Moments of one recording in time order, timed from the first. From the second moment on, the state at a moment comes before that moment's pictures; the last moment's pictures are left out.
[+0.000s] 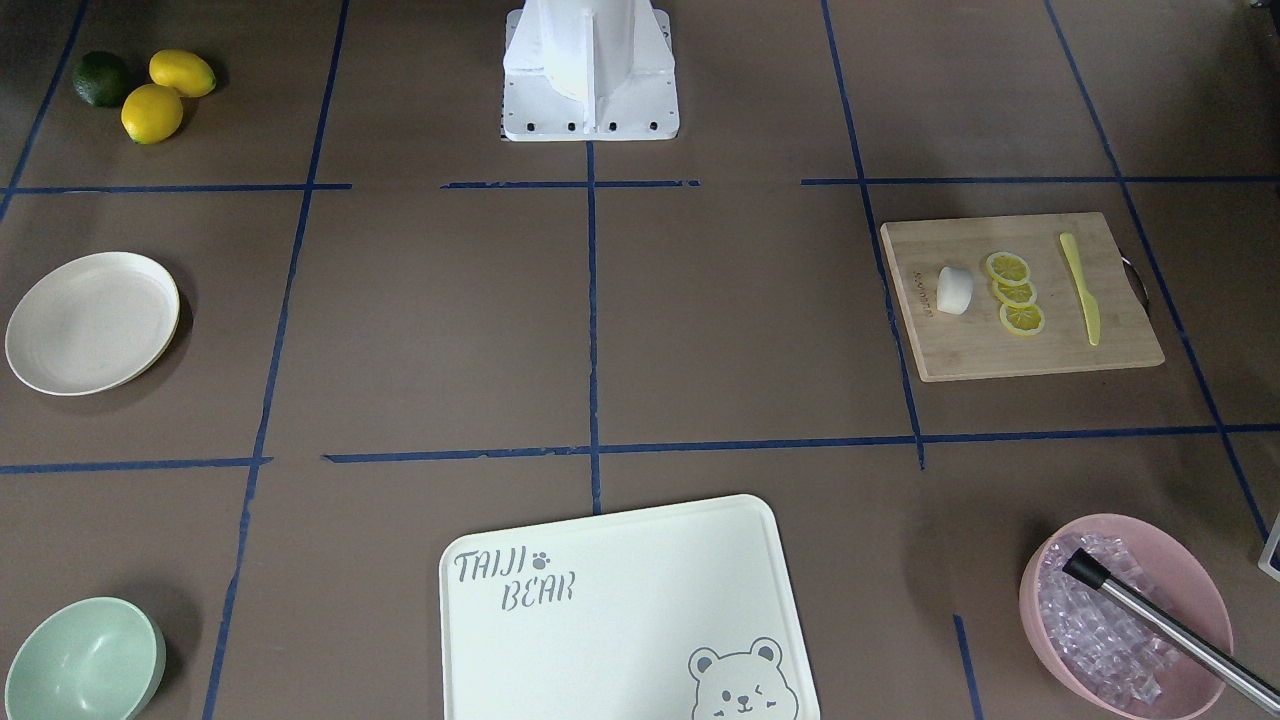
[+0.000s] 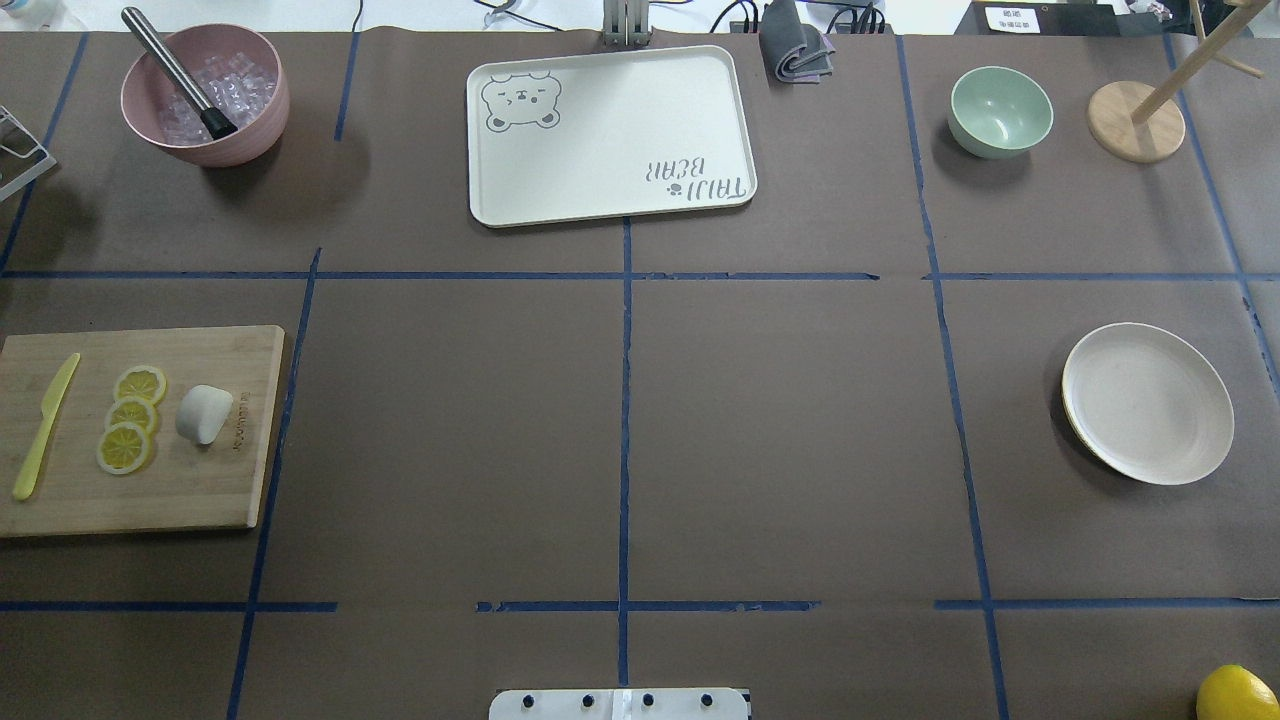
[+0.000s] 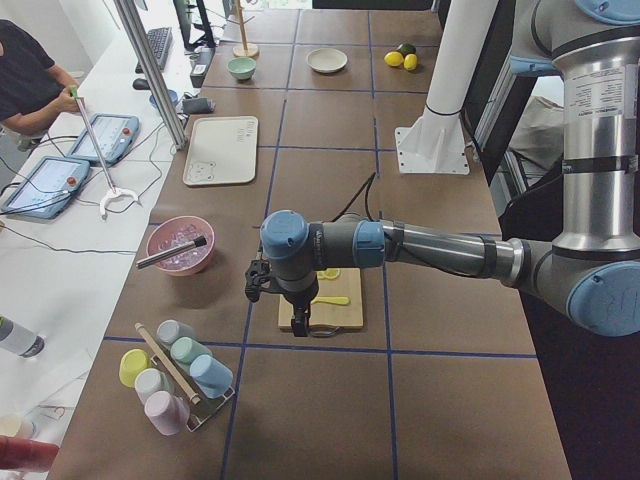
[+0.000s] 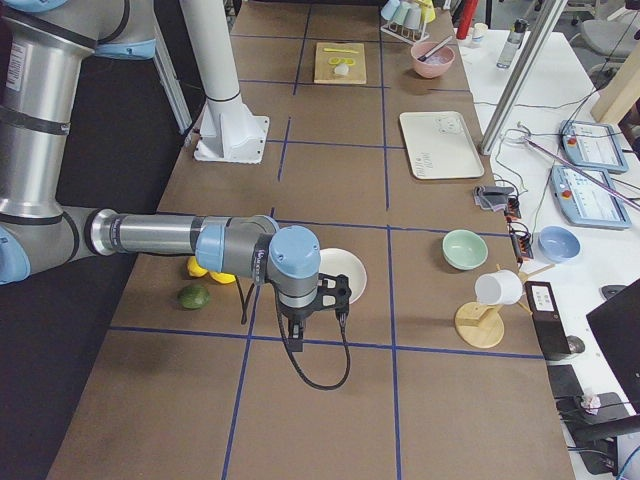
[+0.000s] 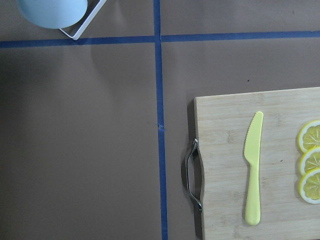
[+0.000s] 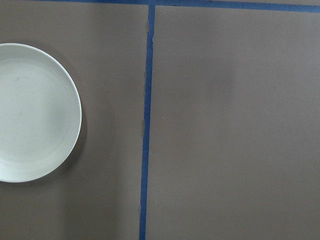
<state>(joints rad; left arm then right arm) -1.53 -1.46 -1.83 -1.37 -2.37 0.06 1.64 -1.87 1.90 -1.71 2.33 -0.15</state>
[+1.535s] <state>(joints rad) -1.52 -1.44 -1.82 -1.38 -2.37 0.06 1.59 -1.89 1.89 -1.67 2.47 -0.10</state>
